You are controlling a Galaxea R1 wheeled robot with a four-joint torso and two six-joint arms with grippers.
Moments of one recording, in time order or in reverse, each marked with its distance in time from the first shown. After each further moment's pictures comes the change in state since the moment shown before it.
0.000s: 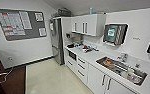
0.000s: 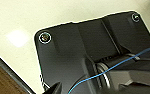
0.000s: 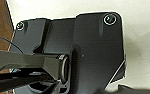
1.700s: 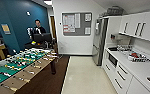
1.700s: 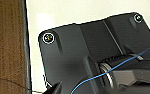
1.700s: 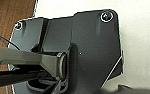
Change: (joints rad) left arm 0.018 -0.011 0.000 0.000 -0.039 0.000; right arm -0.016 -0.033 0.033 0.032 0.015 -0.003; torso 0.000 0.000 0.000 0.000
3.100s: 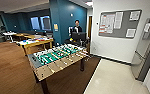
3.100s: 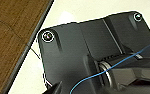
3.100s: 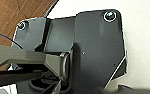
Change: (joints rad) left arm 0.004 0.002 0.000 0.000 0.000 0.000; right arm -0.003 0.011 0.007 -0.001 -0.001 -0.004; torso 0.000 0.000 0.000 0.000
